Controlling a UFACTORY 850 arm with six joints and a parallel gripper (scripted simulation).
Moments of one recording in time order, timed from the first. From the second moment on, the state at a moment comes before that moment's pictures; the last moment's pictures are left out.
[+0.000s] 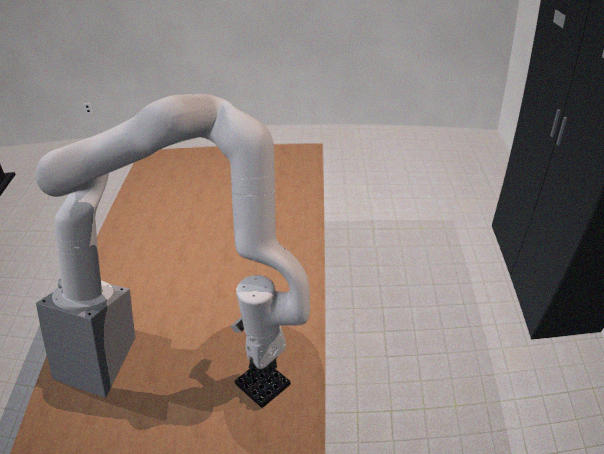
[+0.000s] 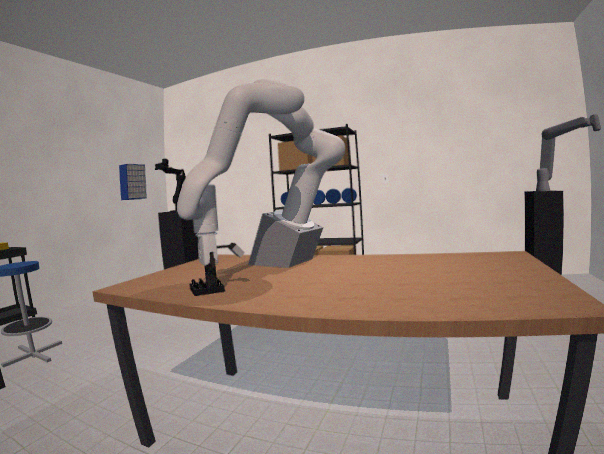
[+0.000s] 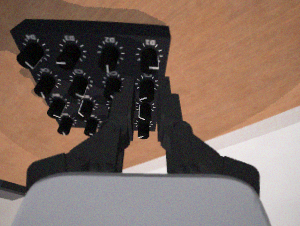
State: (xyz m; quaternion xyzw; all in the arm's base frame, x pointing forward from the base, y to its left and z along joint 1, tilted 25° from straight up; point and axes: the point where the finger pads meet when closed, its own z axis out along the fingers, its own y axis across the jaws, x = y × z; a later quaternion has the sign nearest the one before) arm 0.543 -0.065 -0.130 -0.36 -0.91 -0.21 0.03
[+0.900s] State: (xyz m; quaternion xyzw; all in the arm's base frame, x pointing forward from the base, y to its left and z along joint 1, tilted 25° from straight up) arm 0.539 -0.080 -0.098 -0.36 -0.91 -0.21 0.03
